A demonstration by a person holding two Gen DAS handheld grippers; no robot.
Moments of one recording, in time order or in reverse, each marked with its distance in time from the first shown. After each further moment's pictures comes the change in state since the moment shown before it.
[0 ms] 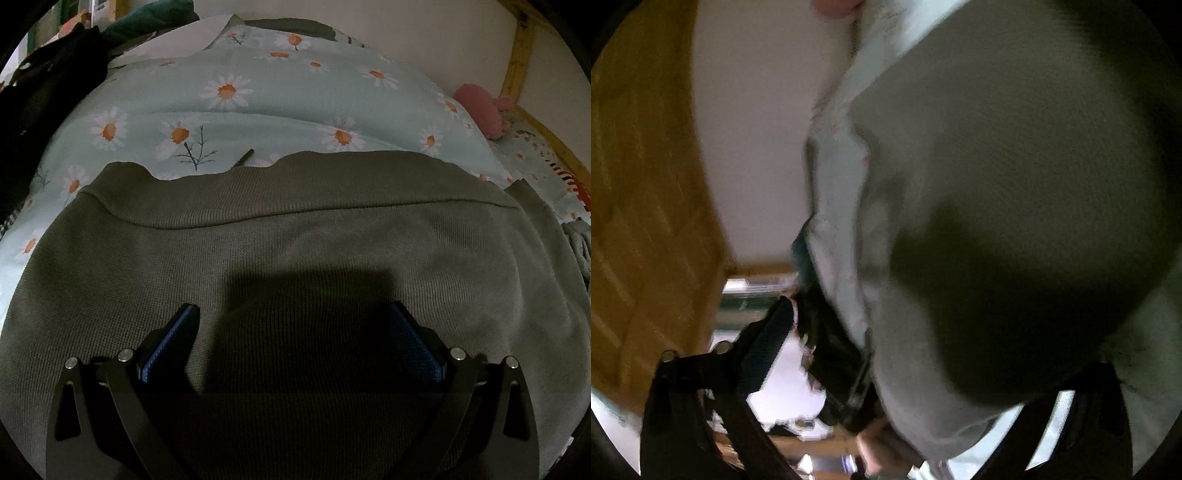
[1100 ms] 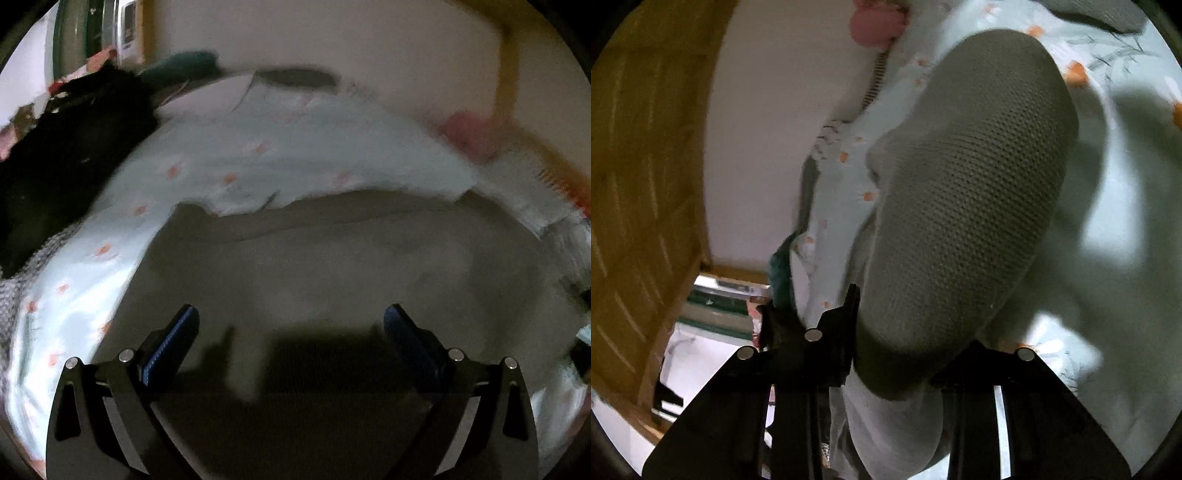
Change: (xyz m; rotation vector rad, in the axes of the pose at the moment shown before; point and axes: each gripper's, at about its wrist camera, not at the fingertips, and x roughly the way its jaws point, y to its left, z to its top) left arm -0.092 0.007 -0.053 0.026 -0.081 0.128; right arm -0.042 0.047 0.017 -0.239 -0.115 -0.036
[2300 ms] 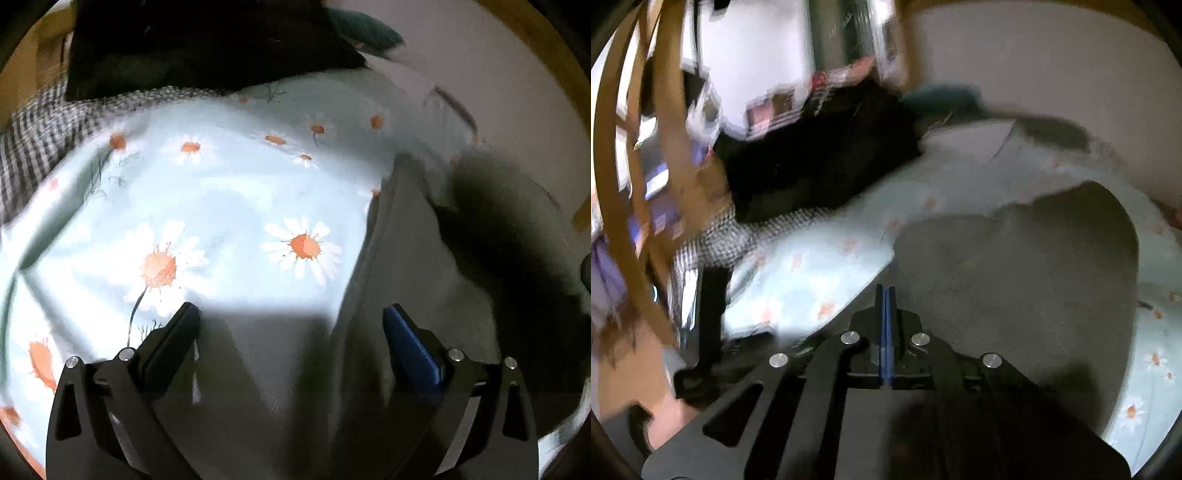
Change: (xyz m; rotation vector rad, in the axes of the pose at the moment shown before) left arm 0.019 0.196 -0.065 -0.472 0.021 0.030; right arm 0.152 0.182 -0.269 -1.409 0.395 -0.050
